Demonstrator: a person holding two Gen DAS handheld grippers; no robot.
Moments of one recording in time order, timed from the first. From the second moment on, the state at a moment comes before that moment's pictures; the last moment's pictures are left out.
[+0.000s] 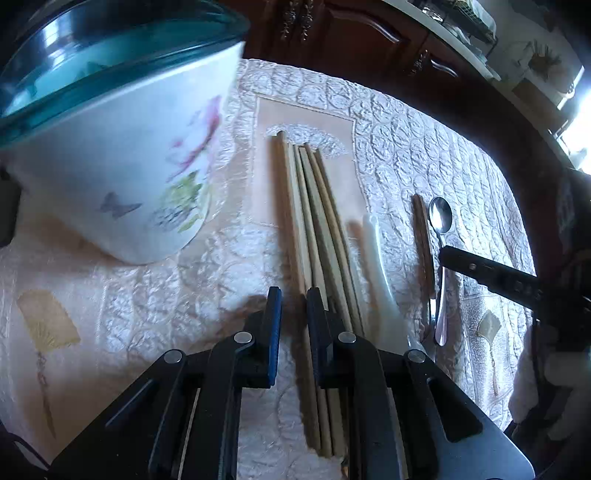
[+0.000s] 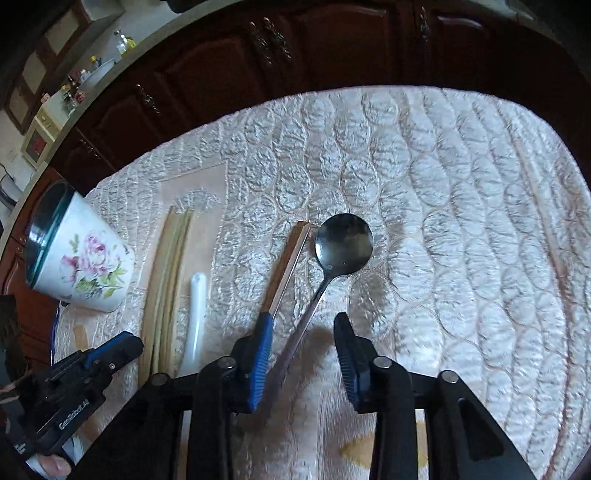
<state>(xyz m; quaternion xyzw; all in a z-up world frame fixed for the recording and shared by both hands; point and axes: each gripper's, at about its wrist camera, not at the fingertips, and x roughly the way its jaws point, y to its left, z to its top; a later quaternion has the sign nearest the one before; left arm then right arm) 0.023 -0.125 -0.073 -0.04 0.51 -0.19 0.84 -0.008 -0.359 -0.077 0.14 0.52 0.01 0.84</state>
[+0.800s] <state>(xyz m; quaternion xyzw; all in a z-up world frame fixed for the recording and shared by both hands) -0.033 -0.083 -0.070 -0.01 0.55 -0.24 0.80 -0.091 -0.376 -0.079 0.17 0.55 0.10 0.81</state>
